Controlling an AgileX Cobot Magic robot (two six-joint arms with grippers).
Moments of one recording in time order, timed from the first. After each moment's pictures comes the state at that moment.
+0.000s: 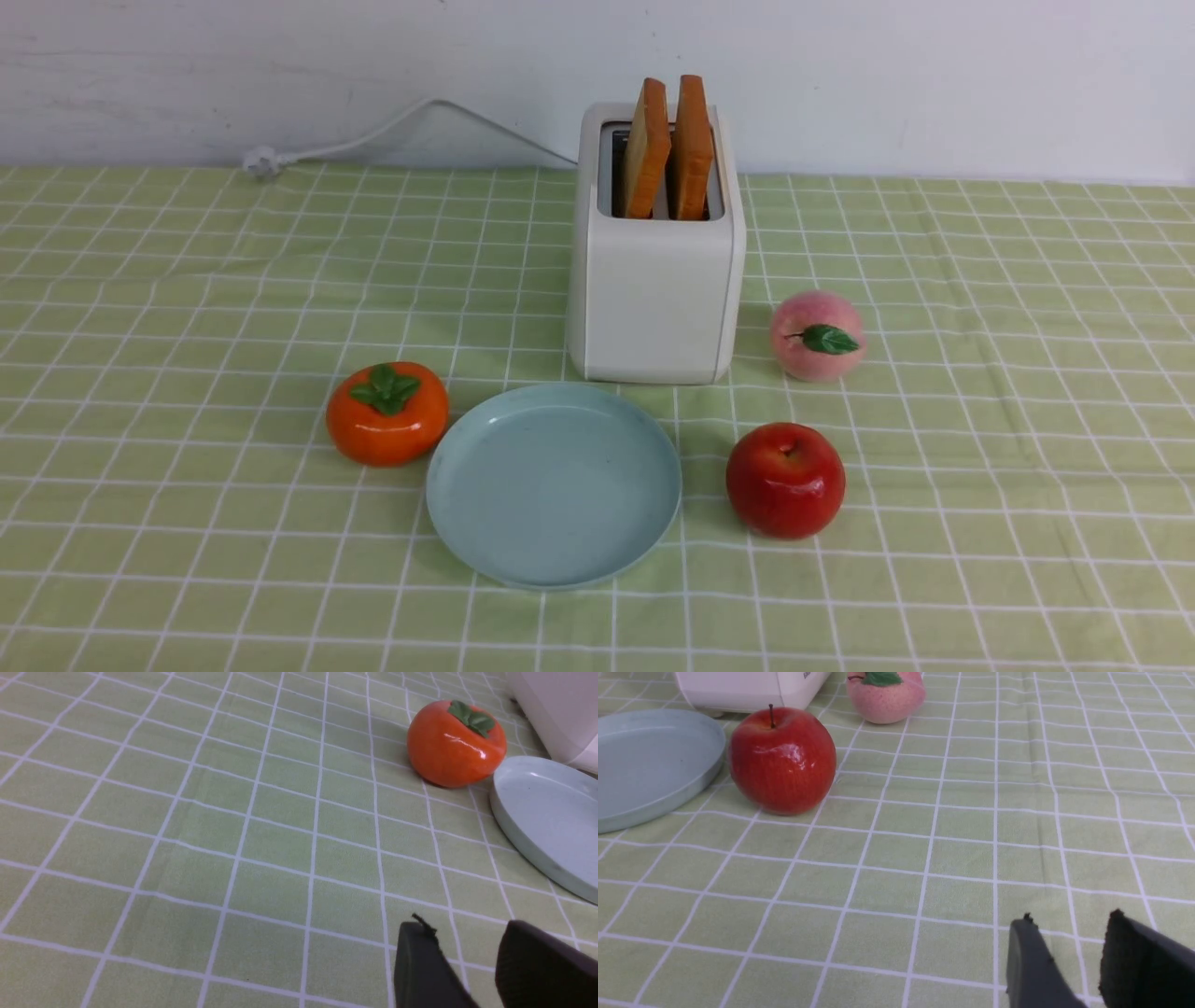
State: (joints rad) right arm 0.06 -0.01 0.02 0.19 0.39 -0.12; left arm -0.09 -0.01 0.03 0.03 0.38 -0.36
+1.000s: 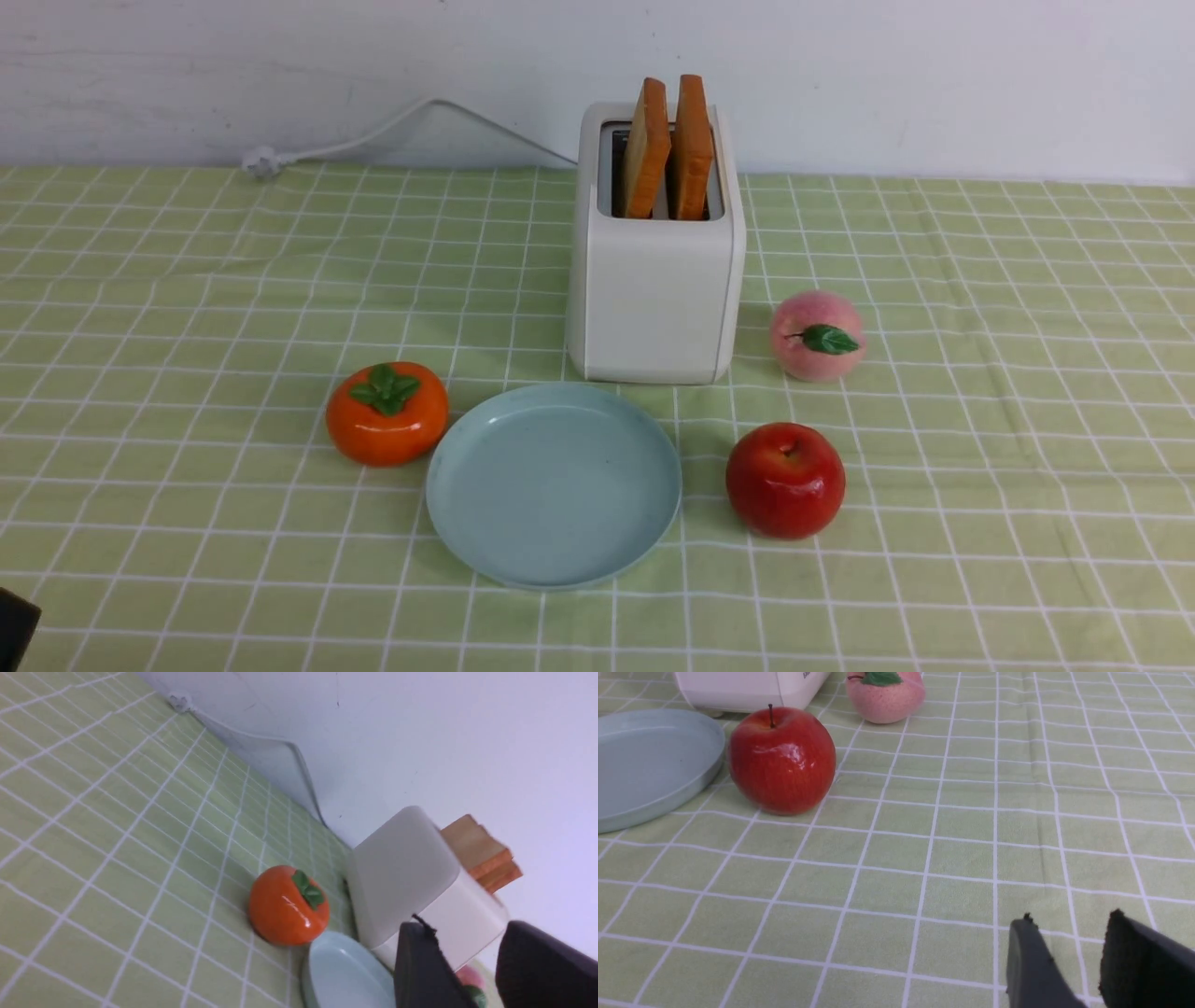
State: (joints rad) right arm 0.06 -0.01 0.02 0.19 0.39 -0.12; left arm -0.09 -0.01 0.03 -0.48 0.02 -0.36
